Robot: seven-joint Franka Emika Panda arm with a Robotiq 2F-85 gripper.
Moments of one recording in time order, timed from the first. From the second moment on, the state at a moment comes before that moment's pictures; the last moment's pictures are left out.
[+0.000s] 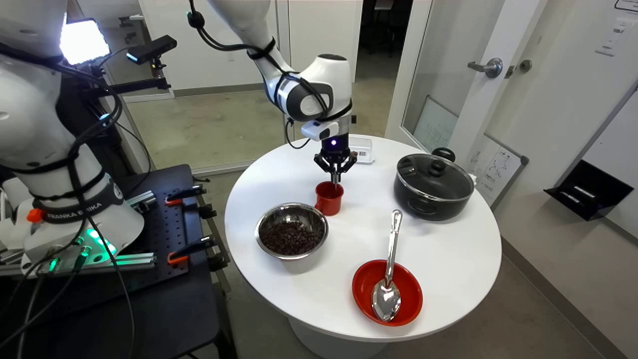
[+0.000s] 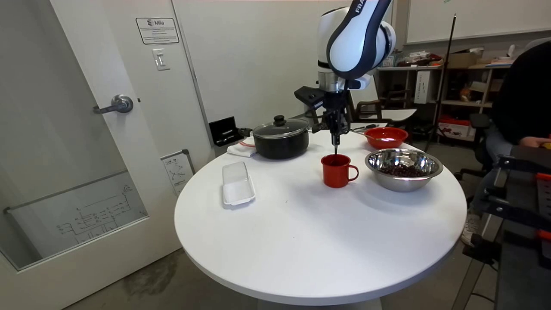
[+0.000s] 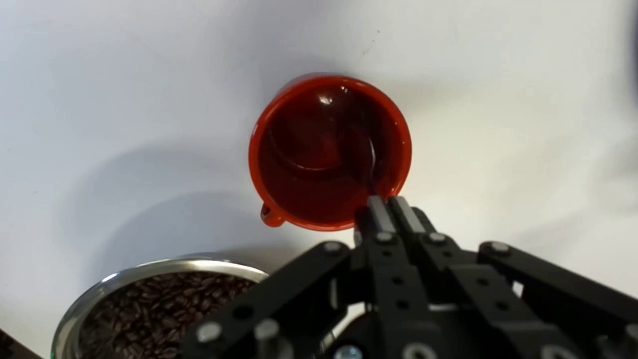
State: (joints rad) arm 0.06 0.53 -0.13 -2.12 -0.10 2.72 2.17
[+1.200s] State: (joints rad) arm 0.07 0.56 -0.13 -2.06 -0.07 2.67 2.14
